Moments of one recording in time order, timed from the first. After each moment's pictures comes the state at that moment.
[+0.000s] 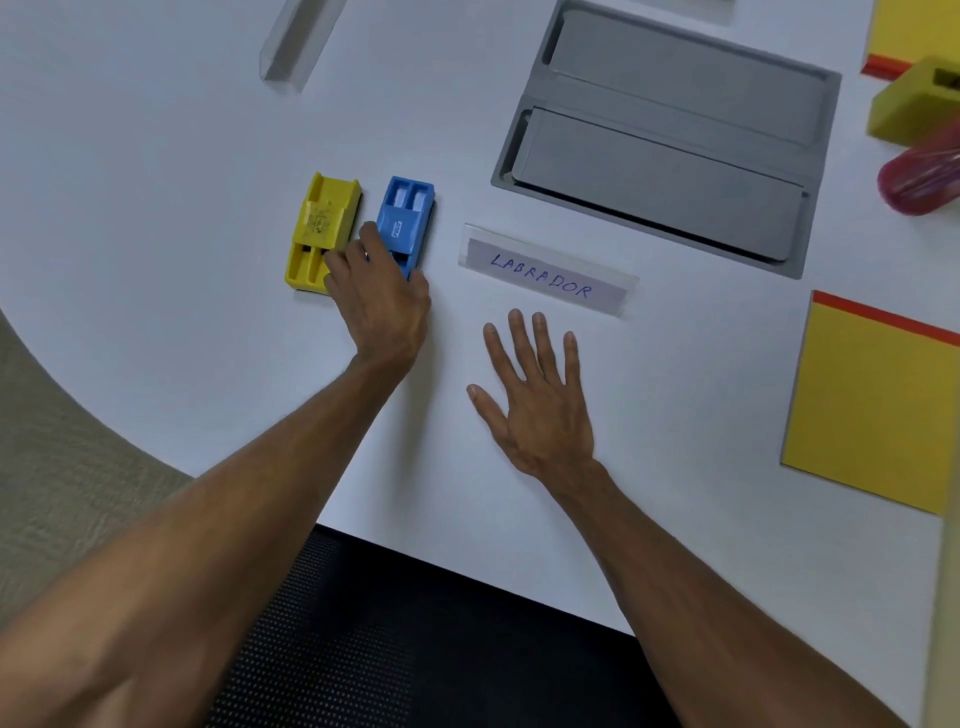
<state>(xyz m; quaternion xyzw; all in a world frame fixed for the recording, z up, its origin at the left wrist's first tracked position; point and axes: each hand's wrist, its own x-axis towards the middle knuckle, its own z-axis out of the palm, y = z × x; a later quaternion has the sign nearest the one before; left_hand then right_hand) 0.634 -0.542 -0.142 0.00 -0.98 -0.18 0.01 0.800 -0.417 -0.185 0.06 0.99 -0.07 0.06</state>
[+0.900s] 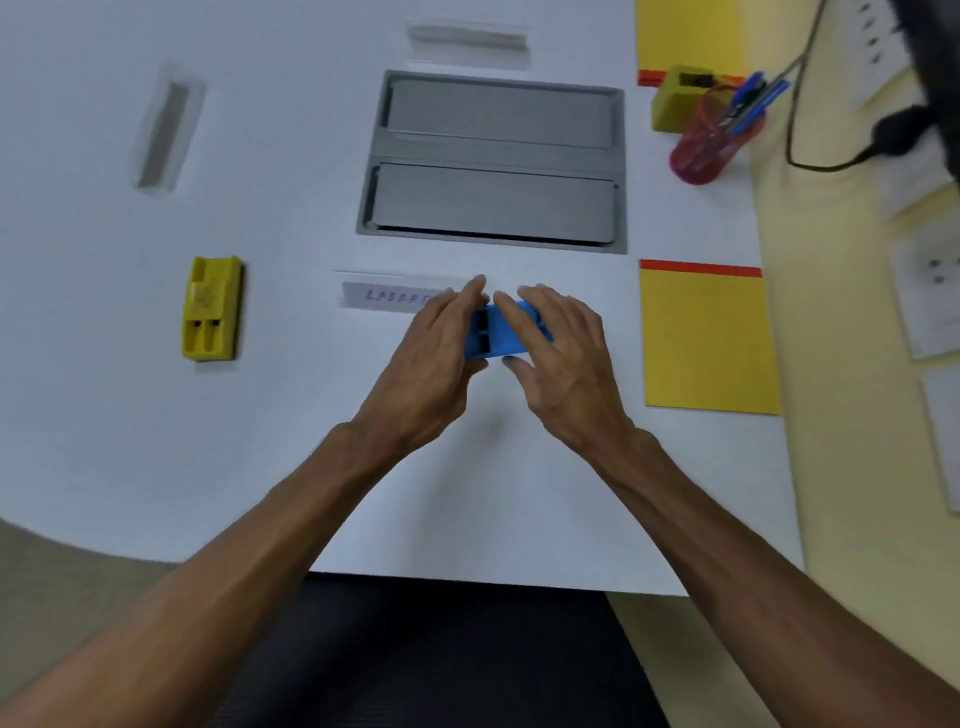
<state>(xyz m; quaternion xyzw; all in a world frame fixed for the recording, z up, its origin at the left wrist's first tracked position) 0.759 -0.456 -0.054 -0.45 -0.83 -0.30 -0.11 0.861 -0.304 -0.084 0.10 0.97 -0.11 -0.17</state>
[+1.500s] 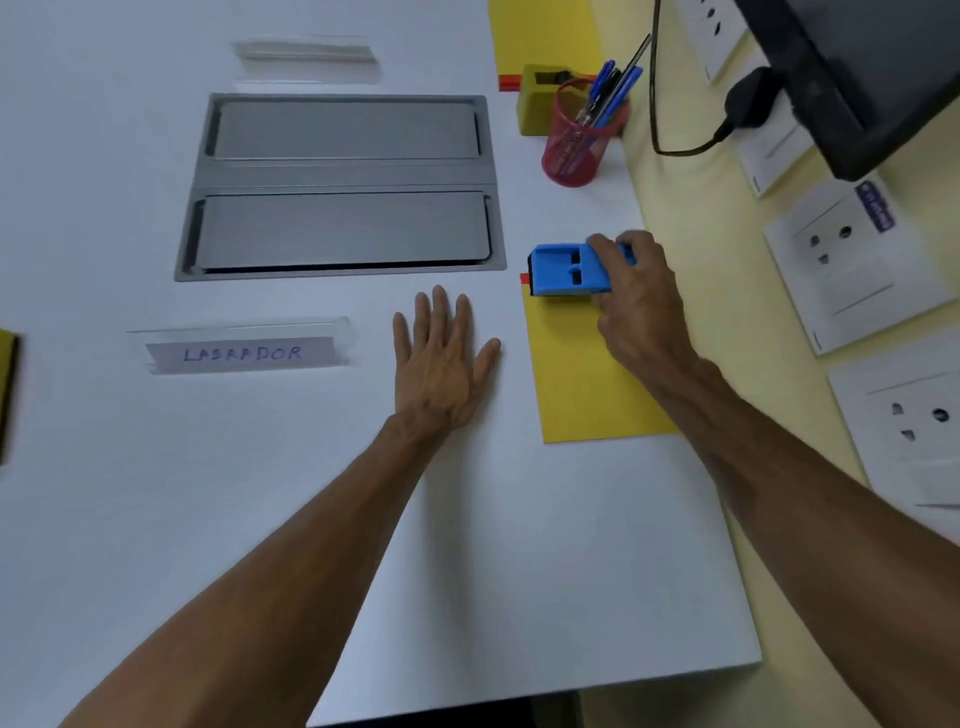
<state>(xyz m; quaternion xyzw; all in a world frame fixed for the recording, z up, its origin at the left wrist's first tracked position) 0.790 -0.272 -0.180 -0.42 -0.90 -0.08 -0.14 0.911 -0.073 -0.127 0.31 0.94 -0.07 -0.14</state>
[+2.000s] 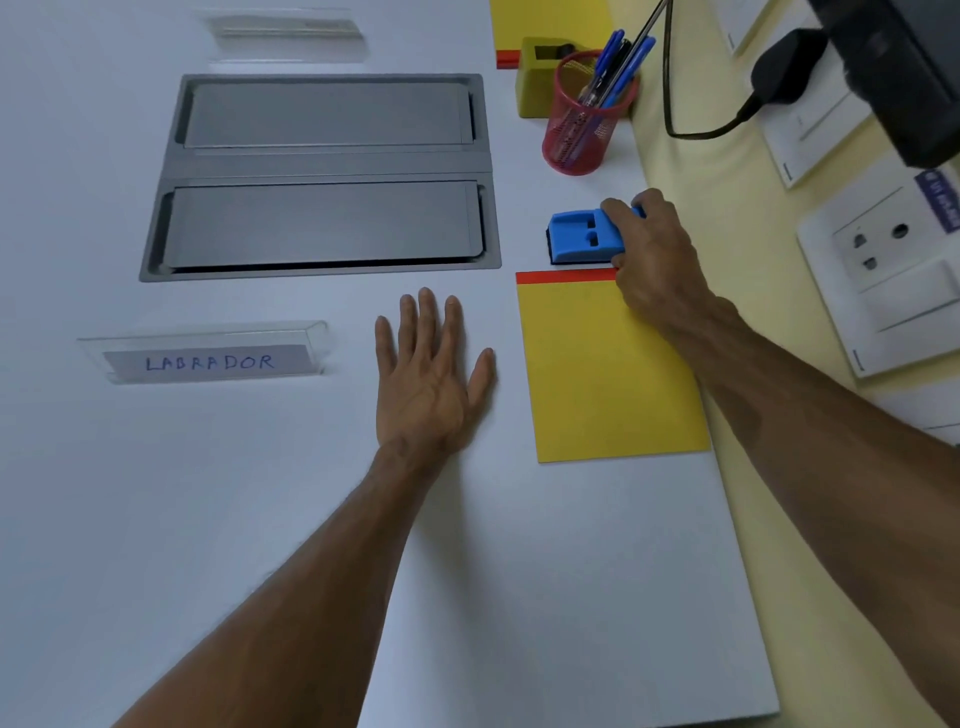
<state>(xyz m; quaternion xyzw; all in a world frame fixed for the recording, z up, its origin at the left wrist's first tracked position) 0.800 -0.267 -0.195 -0.39 -0.92 -0.07 -0.08 0.882 0.002 -0.150 0.30 0.95 -0.06 -0.08</state>
